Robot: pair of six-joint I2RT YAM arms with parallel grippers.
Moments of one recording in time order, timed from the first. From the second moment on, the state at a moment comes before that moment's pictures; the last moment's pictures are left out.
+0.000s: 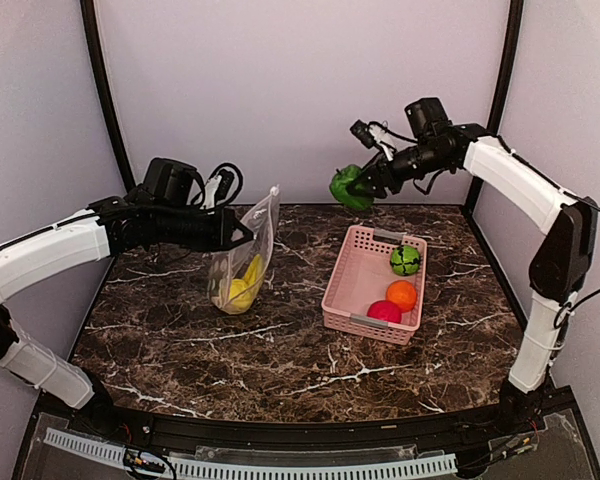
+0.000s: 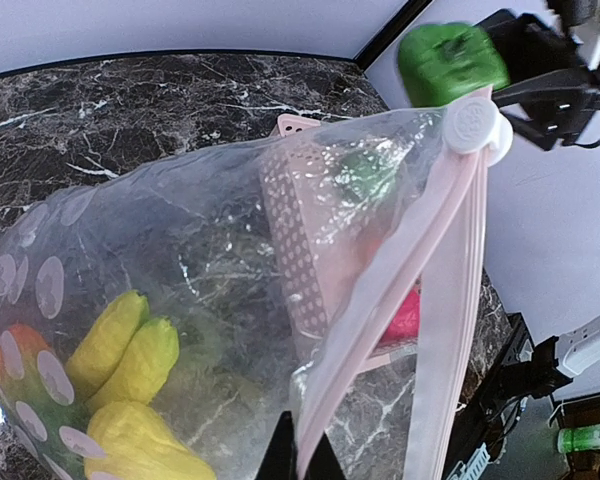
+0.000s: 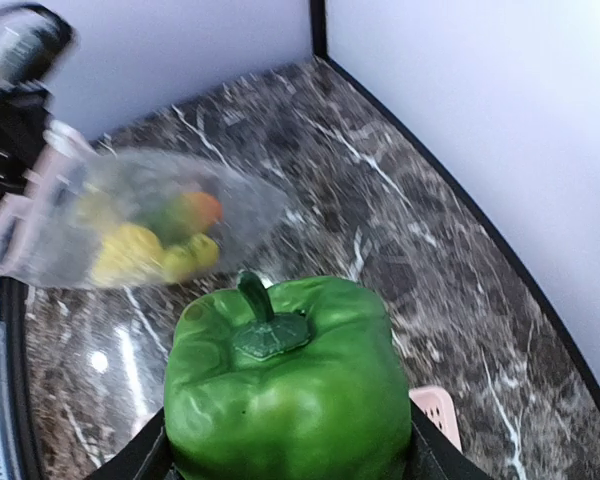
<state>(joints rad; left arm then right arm) -0.66 1.37 1.19 -0.40 0.23 -0.49 0.44 1.88 1.92 -0.83 -0.61 -0.43</state>
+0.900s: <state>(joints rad) -0.66 1.36 1.20 -0.36 0.24 -0.65 0.75 1.93 1.98 -0.38 -1.28 0.13</state>
